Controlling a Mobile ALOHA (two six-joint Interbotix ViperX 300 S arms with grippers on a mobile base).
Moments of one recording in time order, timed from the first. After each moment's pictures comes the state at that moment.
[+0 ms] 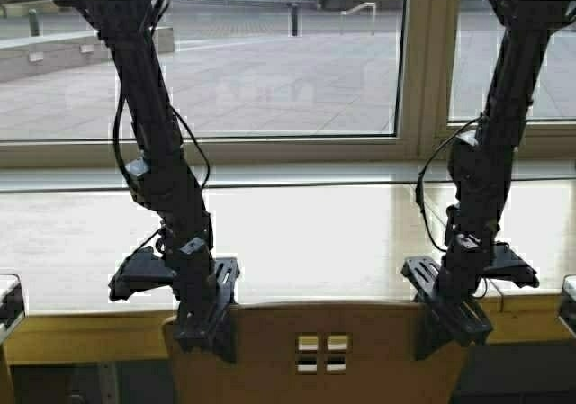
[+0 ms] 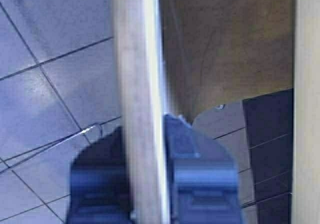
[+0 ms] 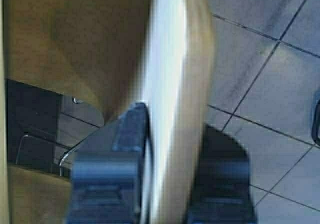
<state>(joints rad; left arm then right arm) -0.51 0.99 0.27 -1.27 0.02 -0.55 0.24 1.02 0.29 1.16 0.19 0.13</state>
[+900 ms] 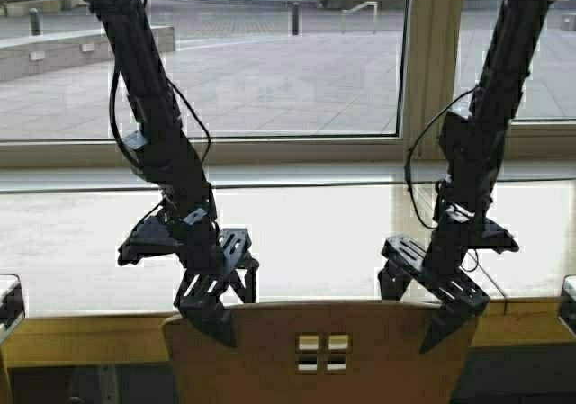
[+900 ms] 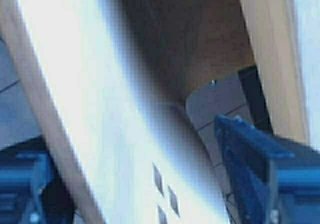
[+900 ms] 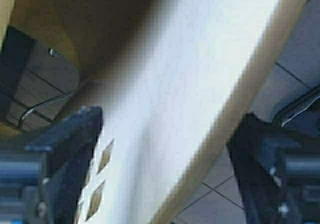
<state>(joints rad) -0.51 0.89 0.30 -1.23 0.08 -0.46 0.27 0.88 0.37 1.06 0.22 0.06</state>
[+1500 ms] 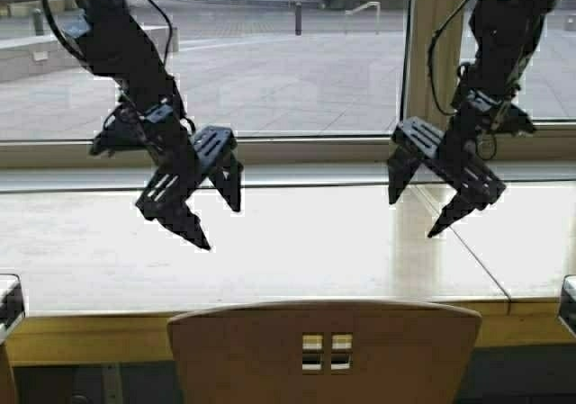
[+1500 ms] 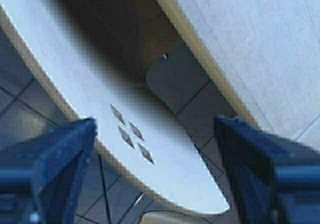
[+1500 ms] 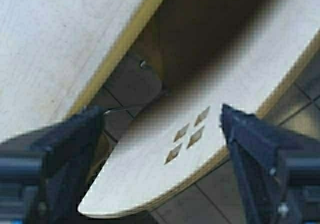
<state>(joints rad) -0.43 0.41 0.59 -1.10 0.07 -0.25 0.26 0.41 0.58 0.94 0.17 0.04</state>
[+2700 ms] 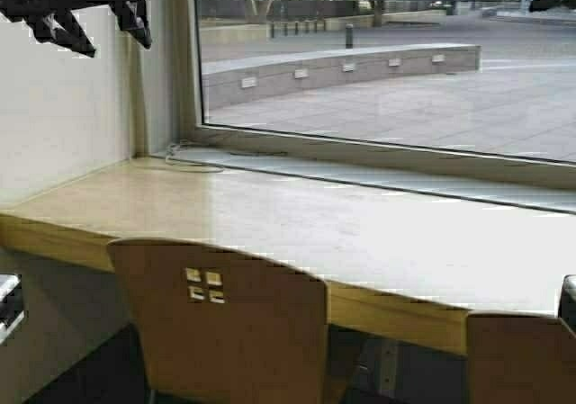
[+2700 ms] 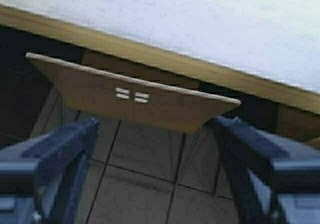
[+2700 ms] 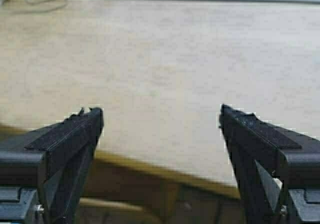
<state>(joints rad) -0.28 -0.42 0.92 -0.38 0.08 0.22 0.14 -0.35 0.84 0.21 -0.09 0.04</state>
